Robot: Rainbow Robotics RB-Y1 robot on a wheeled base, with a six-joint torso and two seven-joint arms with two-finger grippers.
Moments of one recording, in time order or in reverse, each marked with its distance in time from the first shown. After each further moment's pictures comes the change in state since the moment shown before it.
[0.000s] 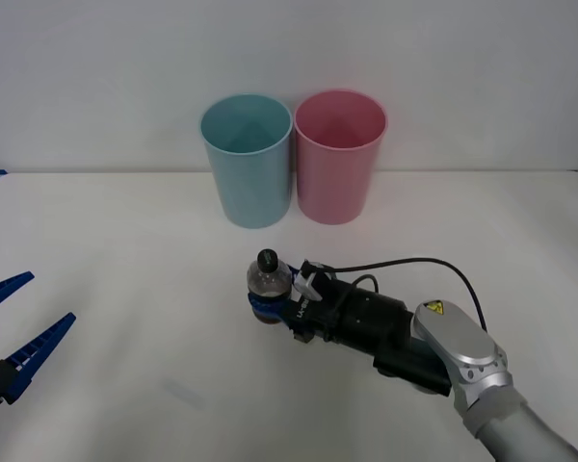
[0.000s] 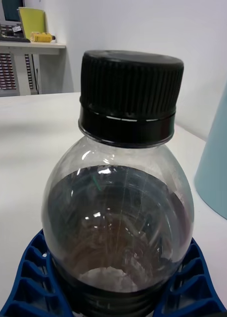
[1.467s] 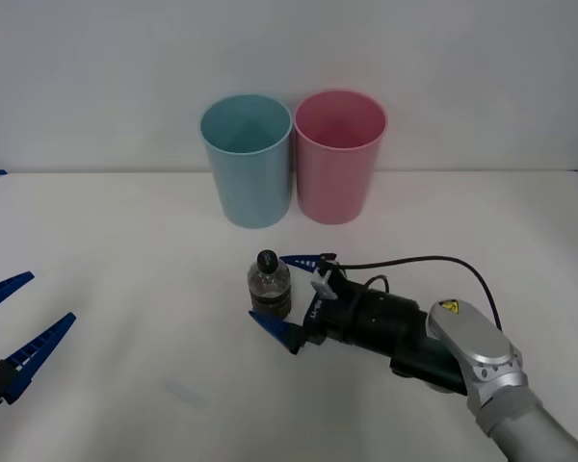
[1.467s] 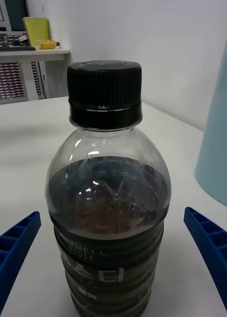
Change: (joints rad) right arm 0.011 -0.023 -0.039 0.000 0.014 -0.072 -0.067; left arm 0.000 0.000 0.000 0.000 0.000 0.000 0.000
